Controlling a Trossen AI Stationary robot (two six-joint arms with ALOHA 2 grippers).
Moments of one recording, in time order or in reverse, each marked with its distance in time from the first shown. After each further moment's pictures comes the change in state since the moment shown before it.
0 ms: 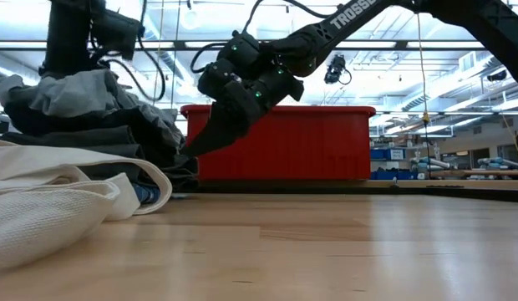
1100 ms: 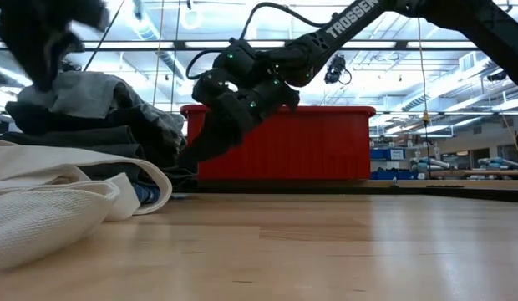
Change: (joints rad) left arm -0.908 0.062 0.117 0.034 0.225 -0.504; right arm 0.007 0.046 0.000 0.079 0.003 0.001
